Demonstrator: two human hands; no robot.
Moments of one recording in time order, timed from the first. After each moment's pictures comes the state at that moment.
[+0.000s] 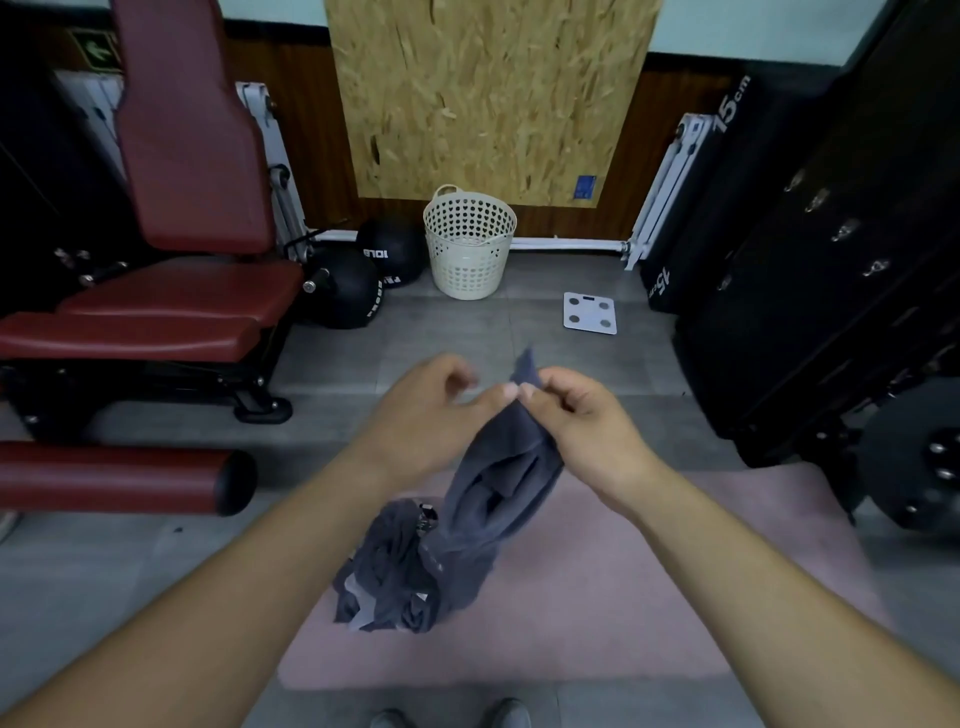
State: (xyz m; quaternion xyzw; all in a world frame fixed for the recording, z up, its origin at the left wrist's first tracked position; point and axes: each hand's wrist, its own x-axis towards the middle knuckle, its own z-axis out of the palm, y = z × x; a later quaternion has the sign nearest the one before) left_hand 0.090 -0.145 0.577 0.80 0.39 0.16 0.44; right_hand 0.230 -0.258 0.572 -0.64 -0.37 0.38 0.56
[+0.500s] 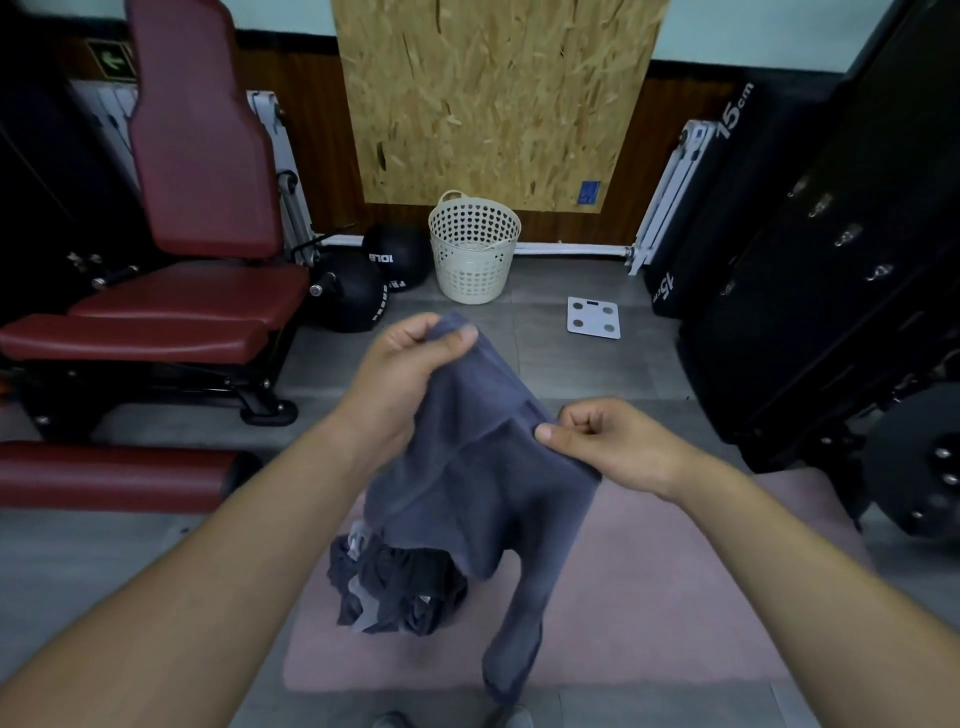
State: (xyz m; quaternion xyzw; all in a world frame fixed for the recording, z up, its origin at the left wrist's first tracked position) left_hand 0.092 -0.133 0.599 0.51 0.27 0.33 0.75; right_hand 0.268 -0.282 0.576 -0.72 -0.45 0.41 0.34
